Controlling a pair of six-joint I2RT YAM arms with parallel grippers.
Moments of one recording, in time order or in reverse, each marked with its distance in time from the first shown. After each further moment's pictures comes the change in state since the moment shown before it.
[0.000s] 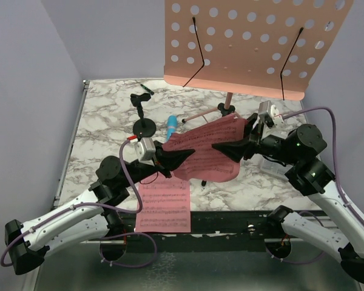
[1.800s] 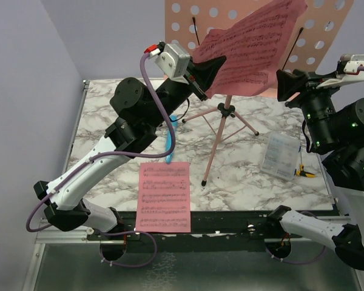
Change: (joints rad) left arm 0.000 0.658 1.157 -0.330 -0.231 0.177; right arm 0.000 0.168 0.655 -0.376 1.066 -0.151
